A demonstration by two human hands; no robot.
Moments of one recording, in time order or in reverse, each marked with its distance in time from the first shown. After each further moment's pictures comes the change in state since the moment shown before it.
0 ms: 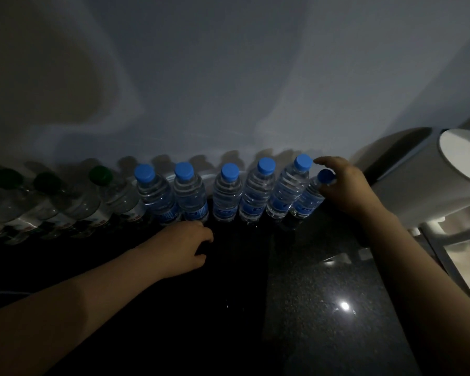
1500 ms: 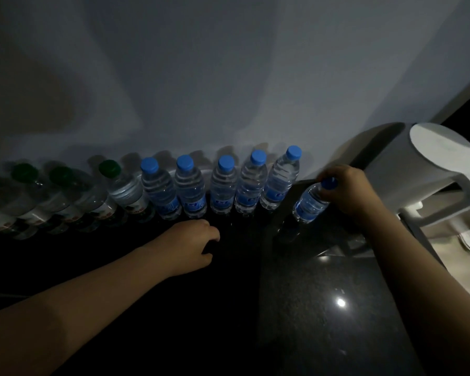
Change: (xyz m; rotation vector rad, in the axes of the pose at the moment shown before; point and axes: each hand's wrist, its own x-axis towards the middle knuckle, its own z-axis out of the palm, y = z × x) left_hand -0.032 0.031 0.001 0.023 -0.019 0.062; right_hand -0.053 -0.014 -0.027 -0.076 -0.015 0.071
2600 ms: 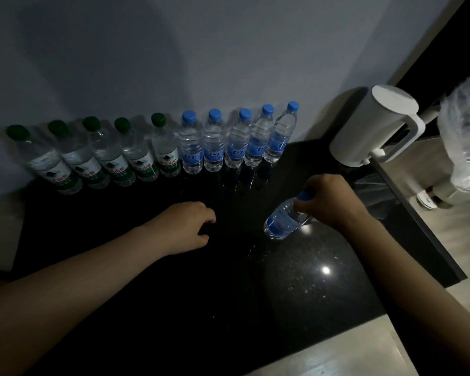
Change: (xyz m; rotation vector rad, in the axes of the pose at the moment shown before) left_hand -0.174 -0.015 0.038 0.038 -0.015 0.072; right_hand -0.225 -0.158 0.016 -0.139 -0.055 0.144
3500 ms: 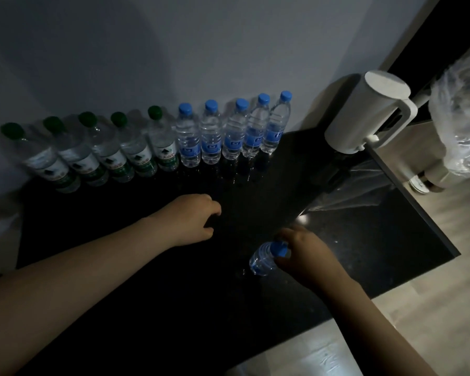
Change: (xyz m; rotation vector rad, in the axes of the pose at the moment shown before) left_hand -0.004 0.006 -0.001 0.103 0.002 0.064; right_hand -0.094 -0.032 0.068 0.031 -0.218 -0.026
